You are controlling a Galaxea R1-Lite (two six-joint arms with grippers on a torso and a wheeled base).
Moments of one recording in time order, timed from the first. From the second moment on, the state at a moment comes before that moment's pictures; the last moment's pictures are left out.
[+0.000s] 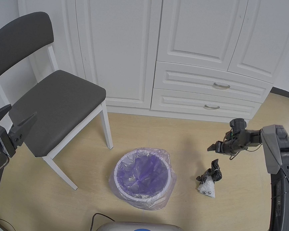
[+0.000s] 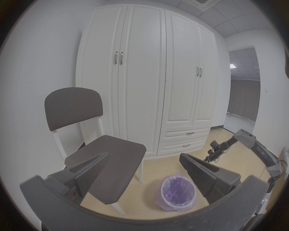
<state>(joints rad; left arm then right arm) -0.34 0.96 -0.41 -0.60 0.14 0.02 -0.02 2.65 -1.95 0.16 0.13 0.11</state>
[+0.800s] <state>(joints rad) -0.34 0.97 -0.40 -0.60 0.14 0.01 -0.06 2.97 -2.00 -0.16 0.13 0.04</state>
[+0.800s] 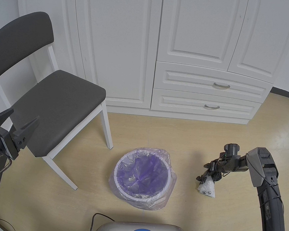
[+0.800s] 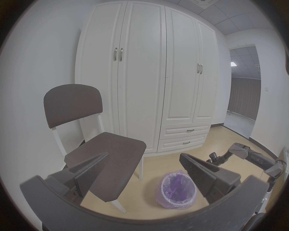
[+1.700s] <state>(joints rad) -0.34 0.98 -0.39 -0.60 0.14 0.01 -0.06 3.02 -2.00 -0.15 0.10 0.04</state>
